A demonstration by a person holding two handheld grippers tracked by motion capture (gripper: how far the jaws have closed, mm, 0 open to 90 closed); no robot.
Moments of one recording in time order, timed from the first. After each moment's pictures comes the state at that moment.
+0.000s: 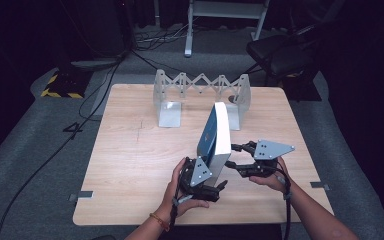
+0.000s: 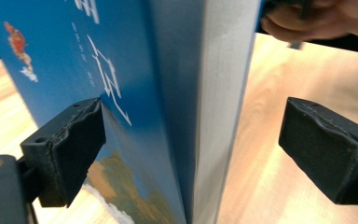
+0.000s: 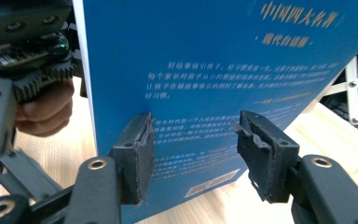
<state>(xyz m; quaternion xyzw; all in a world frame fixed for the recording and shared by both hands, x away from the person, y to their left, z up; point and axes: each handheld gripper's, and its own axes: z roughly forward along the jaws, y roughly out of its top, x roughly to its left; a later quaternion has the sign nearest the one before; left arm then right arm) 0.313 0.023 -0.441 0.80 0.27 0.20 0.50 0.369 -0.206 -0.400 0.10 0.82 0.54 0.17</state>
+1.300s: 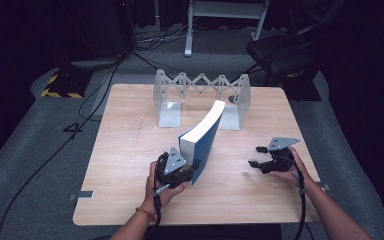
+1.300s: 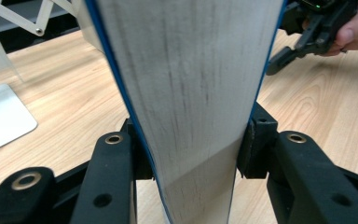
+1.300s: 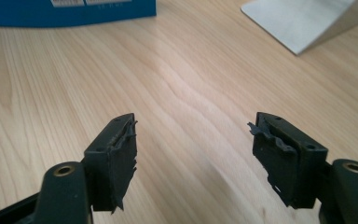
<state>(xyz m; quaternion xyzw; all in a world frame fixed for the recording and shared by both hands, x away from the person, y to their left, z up) 0.337 0.086 -0.441 0.79 0.30 0.20 0.50 0.426 -0.301 -0.478 0.25 0.88 0.39 0.14</state>
